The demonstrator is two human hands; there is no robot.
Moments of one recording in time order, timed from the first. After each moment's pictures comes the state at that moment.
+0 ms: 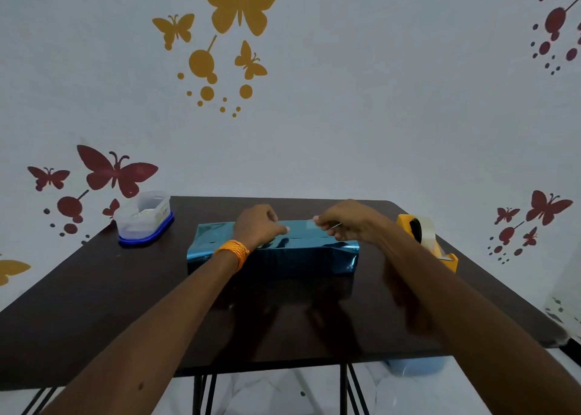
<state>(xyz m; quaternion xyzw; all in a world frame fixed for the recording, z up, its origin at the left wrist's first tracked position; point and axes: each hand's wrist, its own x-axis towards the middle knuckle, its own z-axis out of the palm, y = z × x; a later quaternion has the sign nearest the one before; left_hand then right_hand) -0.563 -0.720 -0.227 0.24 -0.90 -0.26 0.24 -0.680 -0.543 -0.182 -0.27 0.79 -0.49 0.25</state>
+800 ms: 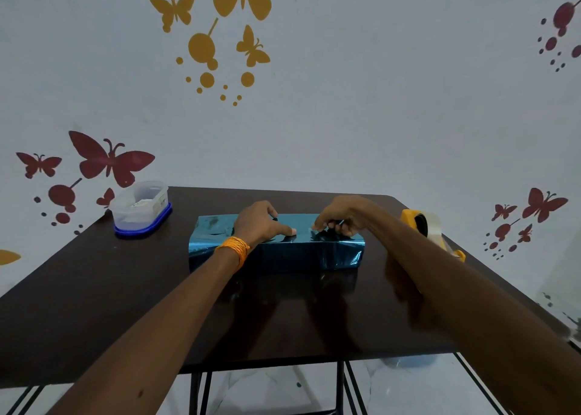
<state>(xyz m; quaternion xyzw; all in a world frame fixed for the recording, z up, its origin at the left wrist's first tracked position) -0.563 -0.724 -0.235 0.26 -0.88 -0.31 0.23 -0.703 -0.581 -0.185 -0.21 0.91 -0.24 0.27</state>
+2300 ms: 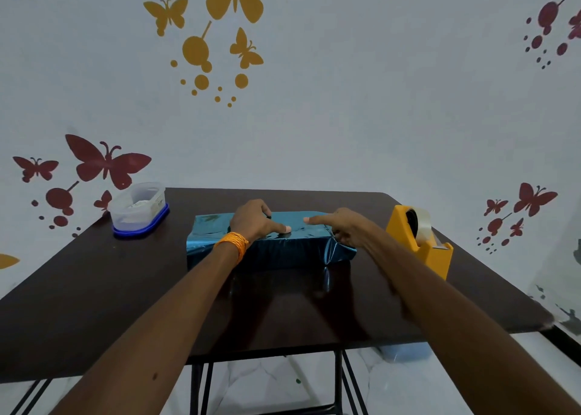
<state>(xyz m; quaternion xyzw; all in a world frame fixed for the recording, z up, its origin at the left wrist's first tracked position) -0.564 -0.723 -0.237 0.27 -0.88 -0.33 0.23 -0.703 -0.558 -0.227 -0.20 0.86 -0.42 0.21</state>
